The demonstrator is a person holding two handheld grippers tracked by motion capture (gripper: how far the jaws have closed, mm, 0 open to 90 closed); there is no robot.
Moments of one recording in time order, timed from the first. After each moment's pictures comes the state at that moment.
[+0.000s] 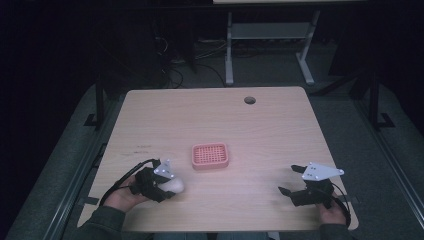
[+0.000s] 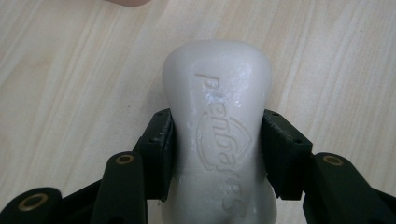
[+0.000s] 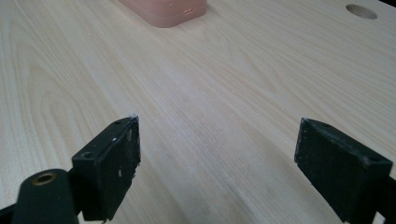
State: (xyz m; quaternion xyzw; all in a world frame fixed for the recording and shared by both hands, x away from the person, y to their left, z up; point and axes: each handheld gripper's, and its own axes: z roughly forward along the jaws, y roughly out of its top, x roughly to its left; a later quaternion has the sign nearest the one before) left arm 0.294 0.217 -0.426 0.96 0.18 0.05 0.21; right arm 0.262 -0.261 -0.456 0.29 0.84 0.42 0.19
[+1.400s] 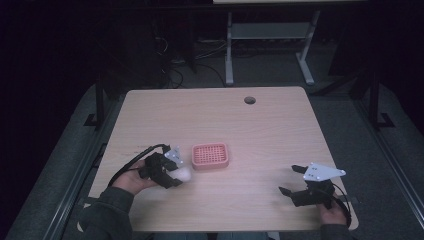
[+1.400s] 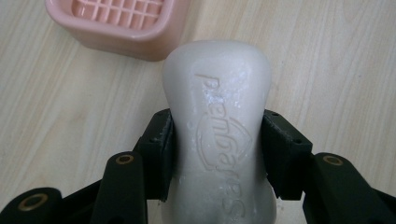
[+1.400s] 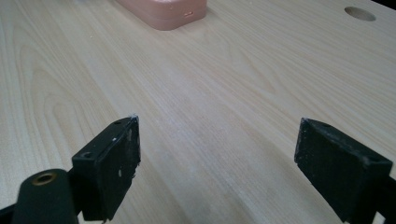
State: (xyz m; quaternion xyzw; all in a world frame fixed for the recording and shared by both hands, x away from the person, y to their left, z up) left arm 0.327 0.191 -0.403 0.97 0.15 0.04 0.20; right arm 0.261 -0.263 -0.456 0.29 0.84 0.43 0.19
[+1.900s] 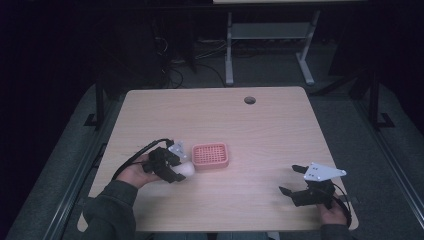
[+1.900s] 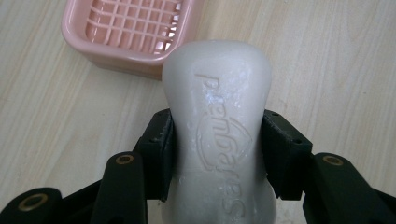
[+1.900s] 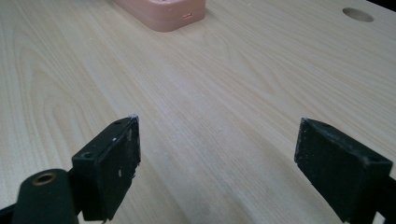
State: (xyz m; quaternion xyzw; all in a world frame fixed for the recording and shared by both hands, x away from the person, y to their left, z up) left arm 0.340 0.182 -0.397 0.97 0.14 0.03 0.20; right arm 0.260 -0.263 -0.456 0.29 0.83 0.43 0.19
